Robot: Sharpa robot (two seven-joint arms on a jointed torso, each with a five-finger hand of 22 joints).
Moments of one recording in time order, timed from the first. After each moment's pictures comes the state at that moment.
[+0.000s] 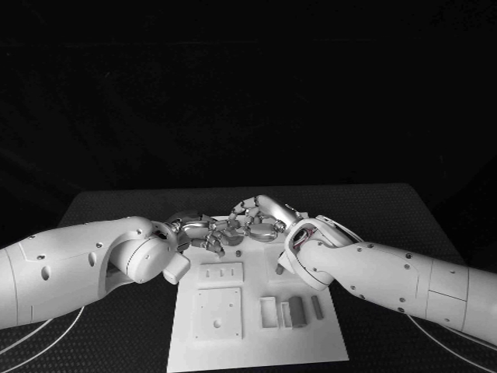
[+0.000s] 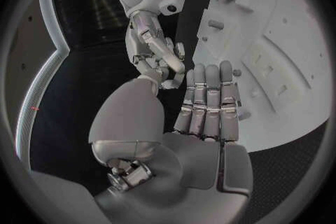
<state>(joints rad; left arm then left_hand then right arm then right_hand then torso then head) 1.32 -0.77 -0.21 1.46 -0.20 -0.20 -0.11 1.13 -0.15 0.22 0.21 0.56 0.89 0.14 0.38 0.78 1.02 0.06 0.54 0.70 0.89 0.01 1.03 0.52 0.01 0.94 -0.09 0.33 0.96 1.10 -0.52 0.00 1.35 -1.18 -0.50 0.03 1.12 -0.03 0.56 -0.29 0.05 0.91 0.07 0.31 0.66 1.13 -0.02 1.04 1.01 1.17 -0.12 1.43 0.92 0.25 1.10 -0.01 0.89 1.31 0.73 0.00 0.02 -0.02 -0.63</state>
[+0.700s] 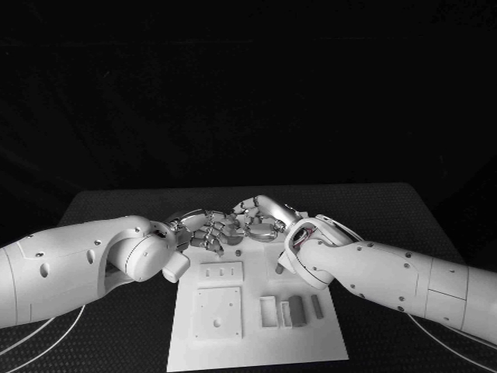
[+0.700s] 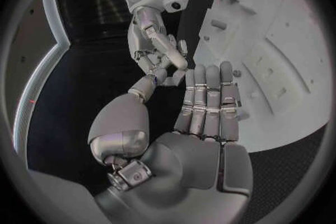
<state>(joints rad) 1.32 -0.77 -0.21 1.45 -0.15 -0.20 -0.11 0.72 -0.11 0.53 -0.25 0.53 0.89 0.11 0.51 0.78 0.99 0.06 0.62 0.64 0.88 0.01 1.10 0.44 0.01 0.94 -0.09 0.31 1.03 1.10 -0.52 0.00 1.34 -1.18 -0.48 0.03 1.12 -0.03 0.55 -0.29 0.05 0.92 0.07 0.31 0.66 1.13 -0.02 1.04 1.01 1.17 -0.12 1.43 0.92 0.25 1.10 -0.01 0.89 1.31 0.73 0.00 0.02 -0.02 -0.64</state>
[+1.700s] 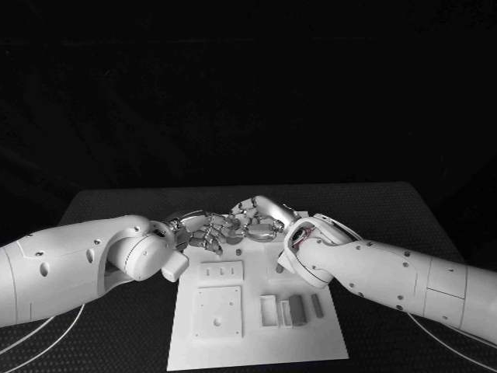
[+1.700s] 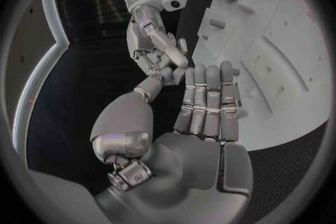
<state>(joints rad) 1.32 -0.77 -0.22 1.45 -0.16 -0.20 -0.11 0.79 -0.05 0.55 -0.25 0.35 0.94 0.09 0.49 0.72 0.99 0.06 0.64 0.62 0.88 0.01 1.12 0.42 0.01 0.95 -0.09 0.31 1.07 1.10 -0.51 0.00 1.34 -1.18 -0.46 0.04 1.12 -0.03 0.55 -0.29 0.05 0.92 0.07 0.31 0.66 1.13 -0.02 1.04 1.01 1.17 -0.12 1.43 0.92 0.25 1.10 -0.01 0.89 1.31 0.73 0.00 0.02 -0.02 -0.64</state>
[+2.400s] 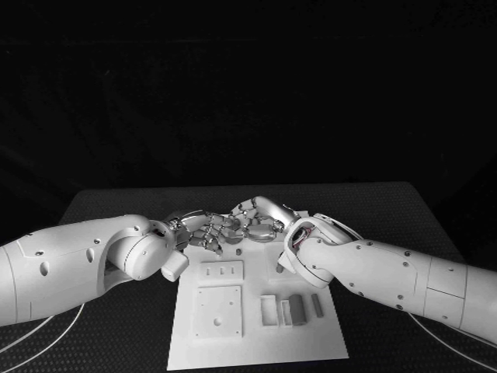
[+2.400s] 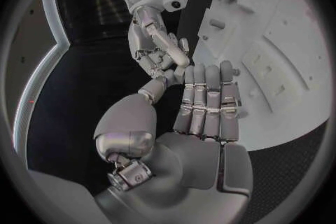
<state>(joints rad) 1.32 -0.77 -0.22 1.44 -0.16 -0.18 -0.10 0.83 0.05 0.57 -0.28 0.28 1.01 0.08 0.44 0.68 1.02 0.04 0.65 0.60 0.89 0.00 1.14 0.42 0.01 0.97 -0.10 0.30 1.09 1.10 -0.51 0.00 1.33 -1.18 -0.44 0.04 1.11 -0.03 0.55 -0.29 0.05 0.92 0.07 0.30 0.66 1.13 -0.02 1.04 1.01 1.17 -0.12 1.43 0.92 0.25 1.10 -0.01 0.89 1.31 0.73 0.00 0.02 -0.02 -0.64</state>
